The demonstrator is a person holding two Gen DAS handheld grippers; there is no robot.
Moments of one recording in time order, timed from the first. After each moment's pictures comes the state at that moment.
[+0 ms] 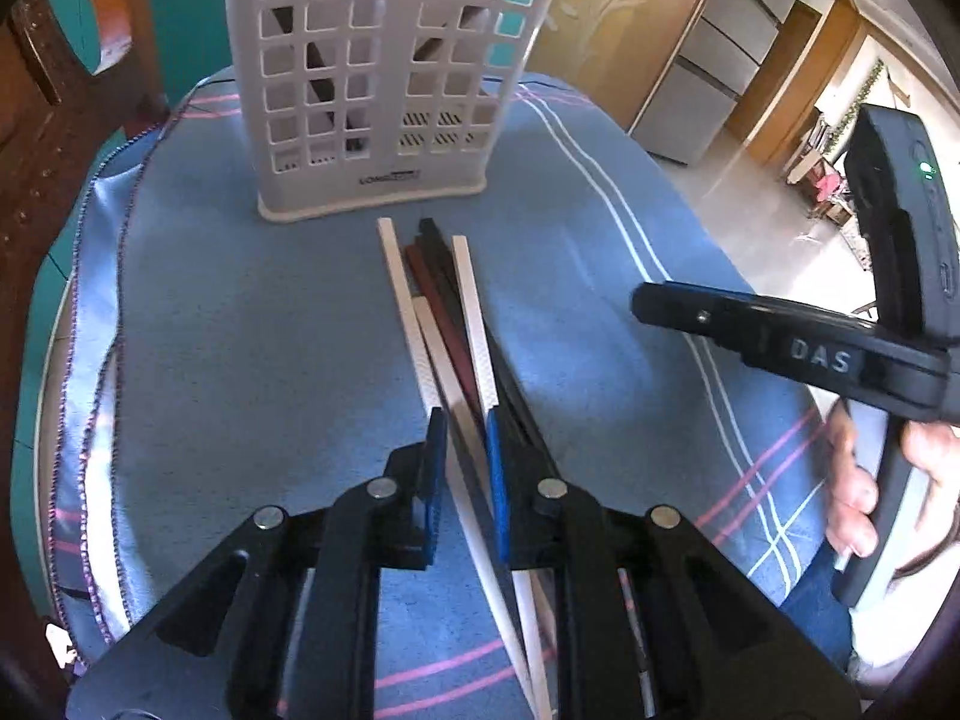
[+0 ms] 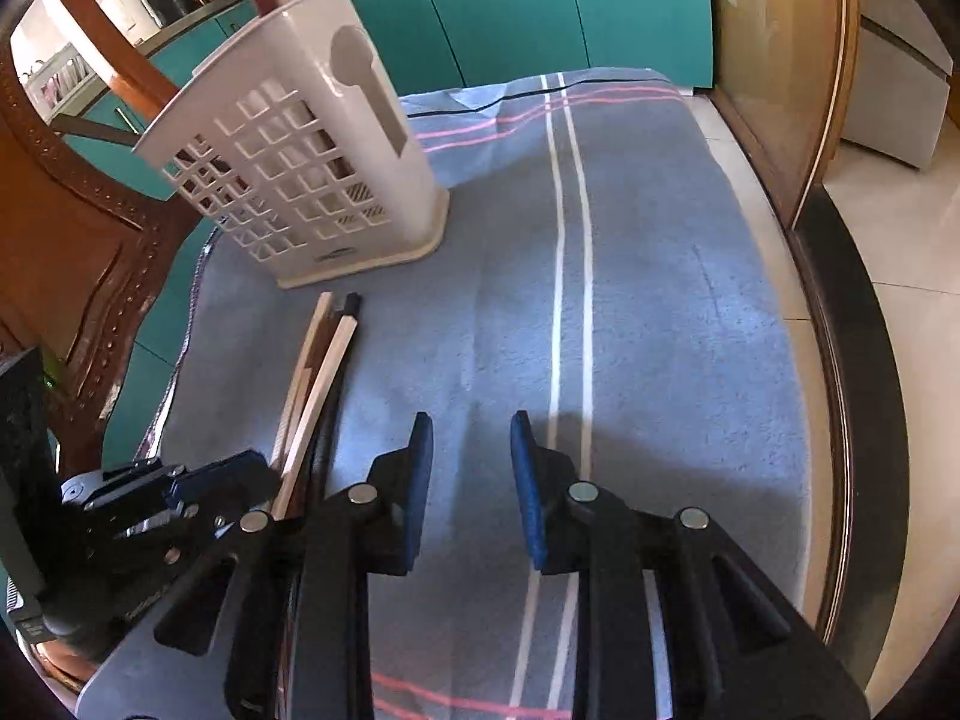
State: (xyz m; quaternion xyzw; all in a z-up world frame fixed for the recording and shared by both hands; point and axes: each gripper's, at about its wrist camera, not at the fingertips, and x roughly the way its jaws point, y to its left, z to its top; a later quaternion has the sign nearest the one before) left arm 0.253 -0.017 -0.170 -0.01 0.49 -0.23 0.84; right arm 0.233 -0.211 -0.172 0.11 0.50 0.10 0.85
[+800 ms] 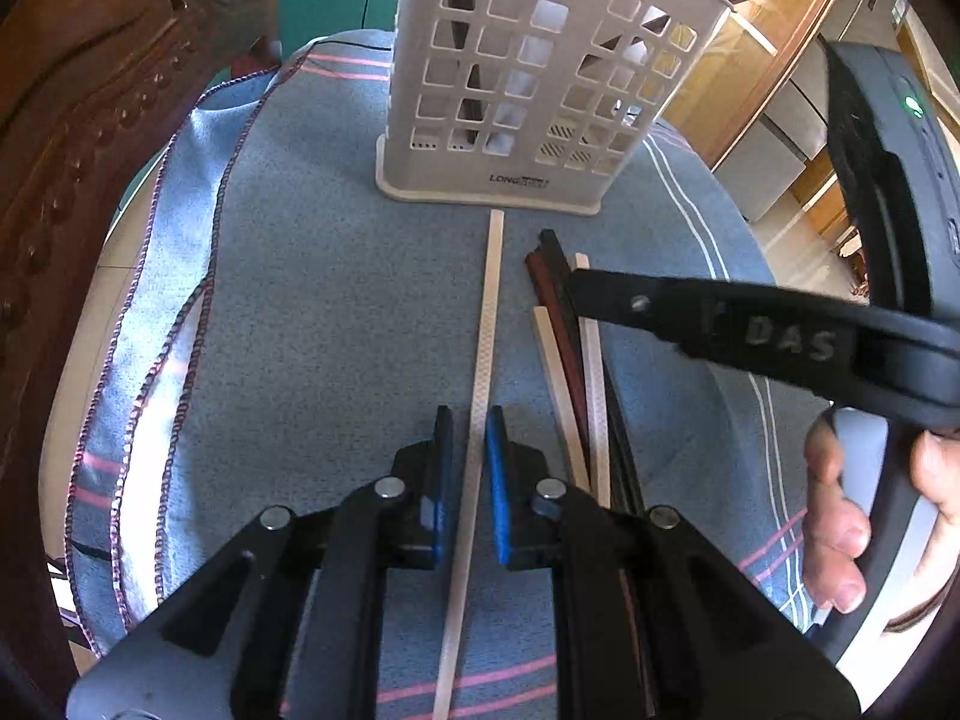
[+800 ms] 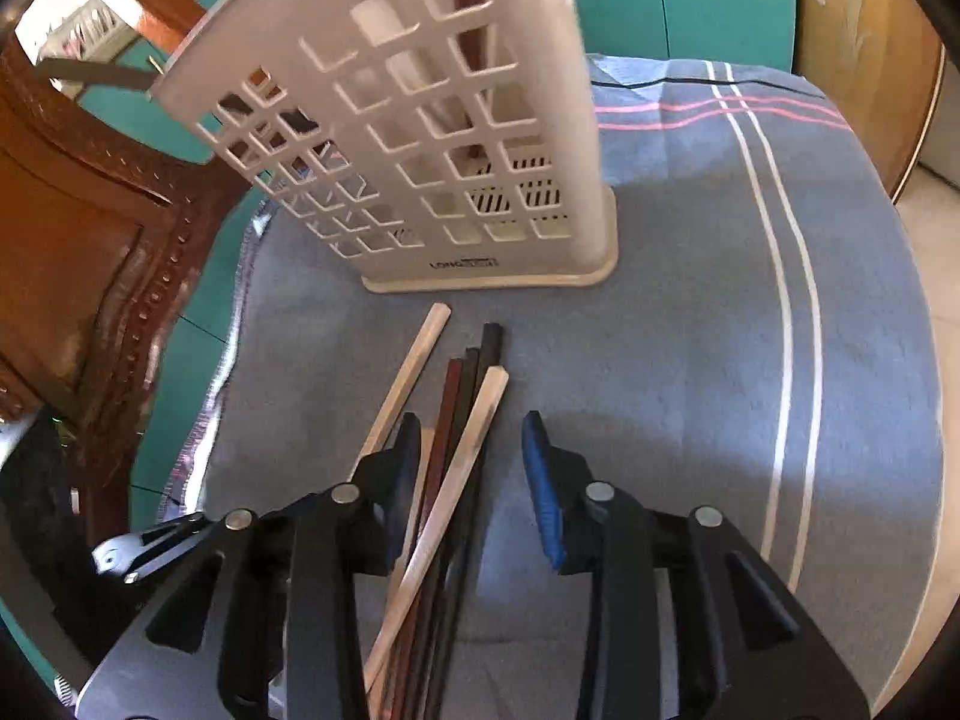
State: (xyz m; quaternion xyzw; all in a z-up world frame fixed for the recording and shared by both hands) left arm 0.248 0.020 -0.181 -0.07 0.50 -0.15 0.85; right arm 0.289 -0.135 -0.178 0.09 0.54 0.16 0.82
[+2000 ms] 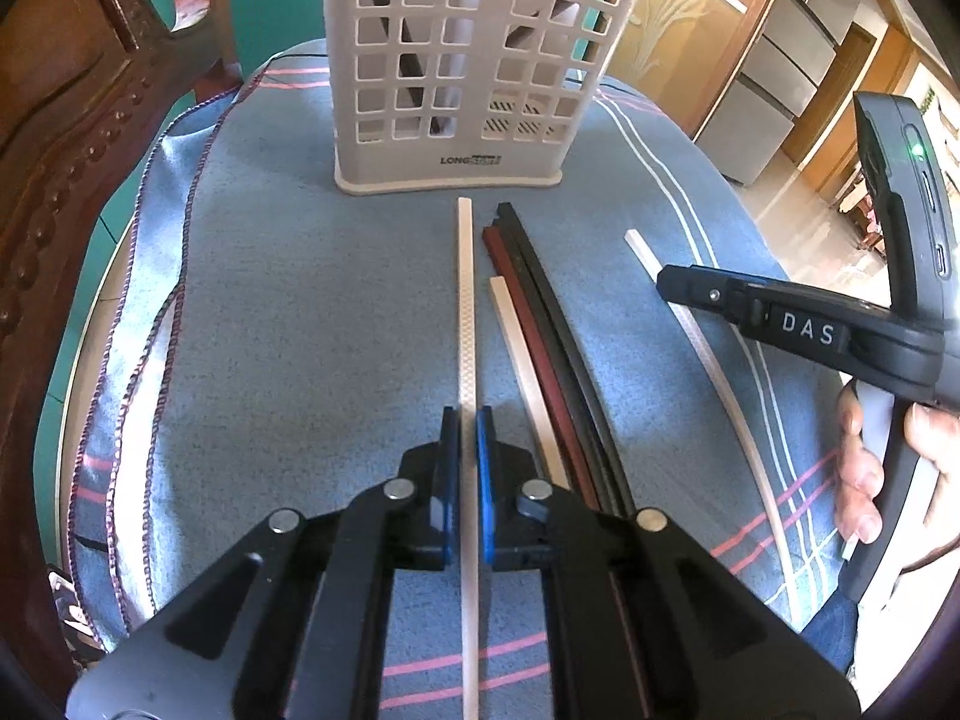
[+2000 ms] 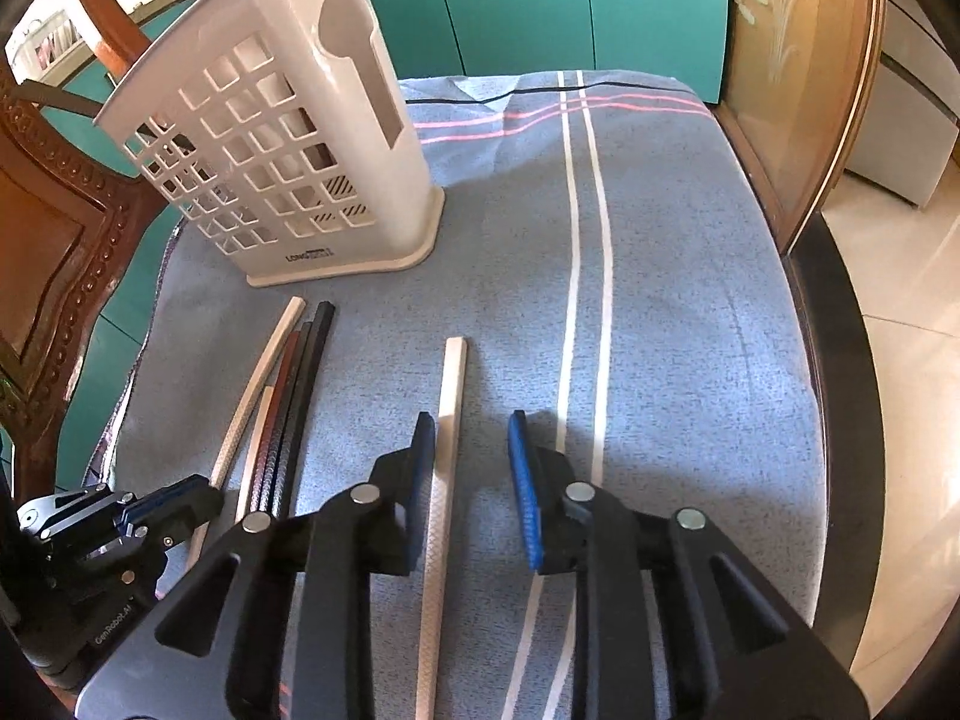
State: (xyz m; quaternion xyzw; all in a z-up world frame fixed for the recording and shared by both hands) left arm 0.245 -0.014 -0.183 -0.02 0.50 -0.15 0.85; right arm 0.250 -0.209 -0.179 0.07 0.51 0.09 0.85
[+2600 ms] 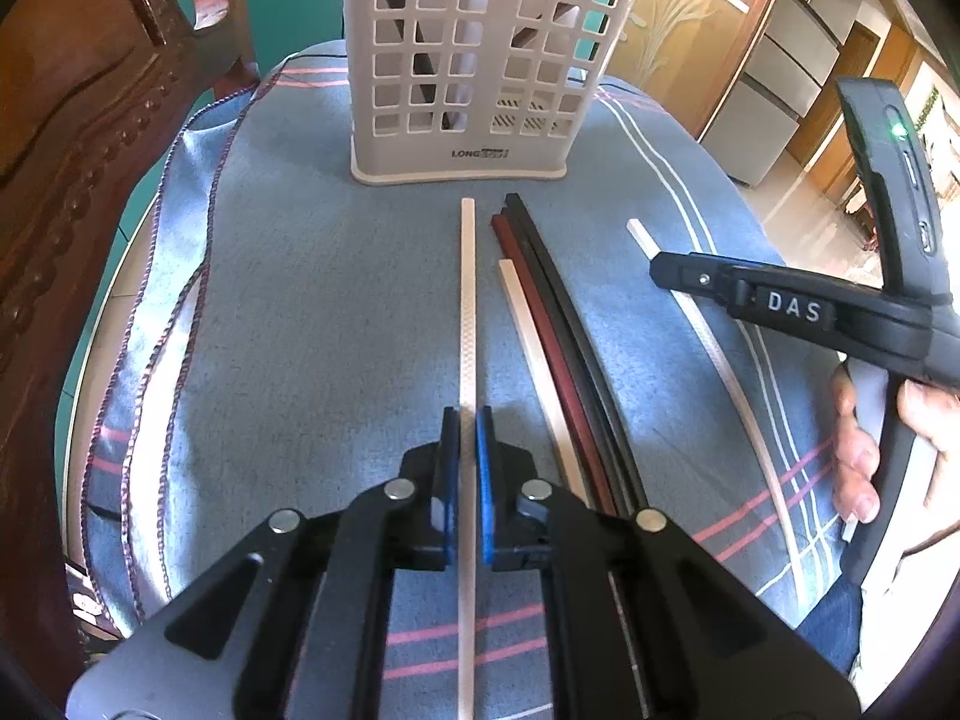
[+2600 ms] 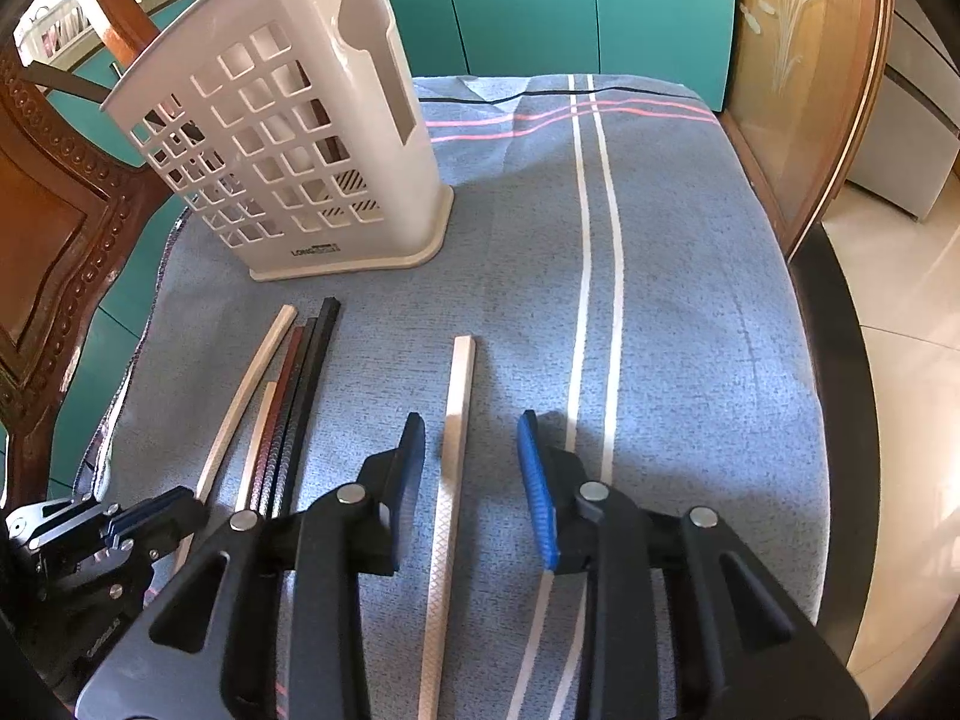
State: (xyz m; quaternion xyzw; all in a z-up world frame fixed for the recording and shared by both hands) left arm 0.232 -0.011 -0.180 -0.01 0.50 -0.15 0.85; right arm 0.258 -0.193 -0.184 0.05 0.51 0.09 0.86
